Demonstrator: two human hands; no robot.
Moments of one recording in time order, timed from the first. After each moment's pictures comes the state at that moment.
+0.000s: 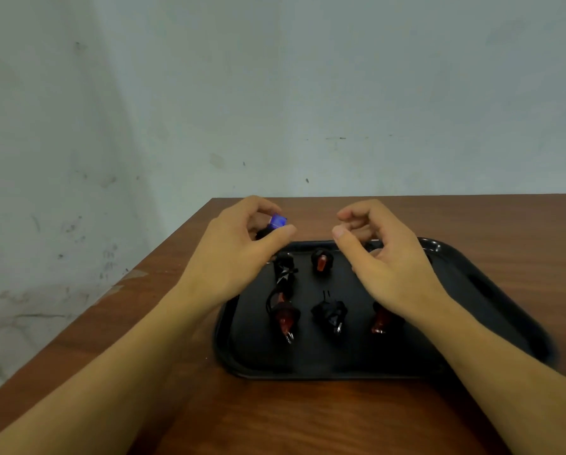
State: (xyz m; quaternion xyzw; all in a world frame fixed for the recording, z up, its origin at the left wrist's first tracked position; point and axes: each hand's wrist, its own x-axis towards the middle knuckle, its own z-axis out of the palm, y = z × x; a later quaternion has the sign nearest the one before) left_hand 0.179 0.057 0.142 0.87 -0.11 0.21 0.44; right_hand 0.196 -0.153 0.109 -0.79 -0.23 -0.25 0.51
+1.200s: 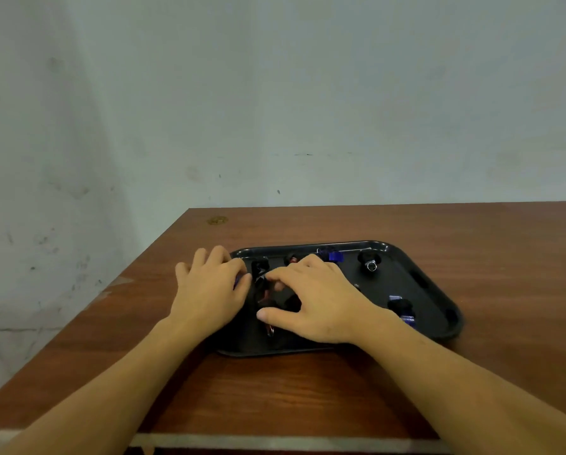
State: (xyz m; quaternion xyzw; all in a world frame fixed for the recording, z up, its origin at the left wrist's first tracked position) left_hand 0.177 0.070 0.091 0.97 -0.05 0.22 0.04; right_hand 0.157 -0.130 0.108 -0.94 -0.31 -0.11 0.14
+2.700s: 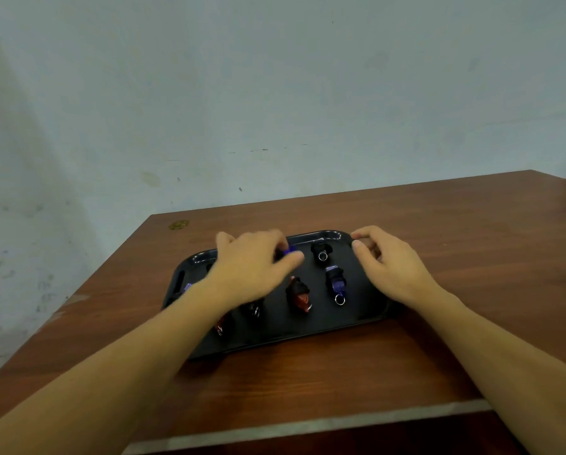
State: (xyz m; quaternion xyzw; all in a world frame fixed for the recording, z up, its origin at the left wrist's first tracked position) left_hand 0.172 -0.052 0.146 0.96 -0.20 0.17 0.09; right_hand 0.170 -0.296 0.087 -0.90 -0.06 -0.23 0.35
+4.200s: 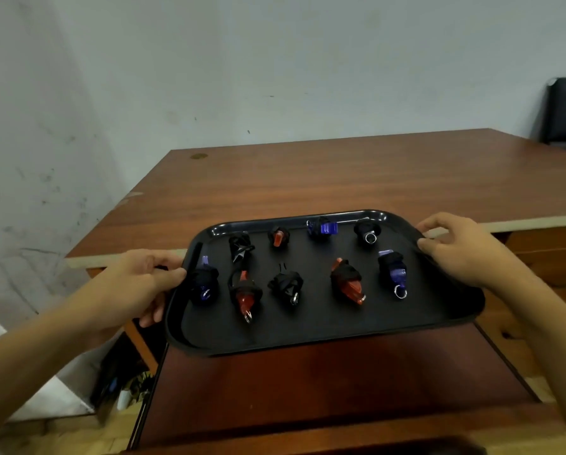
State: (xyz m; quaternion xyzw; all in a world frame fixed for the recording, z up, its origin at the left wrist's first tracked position) left_hand -0.088 0.133 0.106 0.86 -0.06 -0.09 0.50; right_hand -0.099 -0.293 0.104 -0.94 0.14 -0.05 0.30
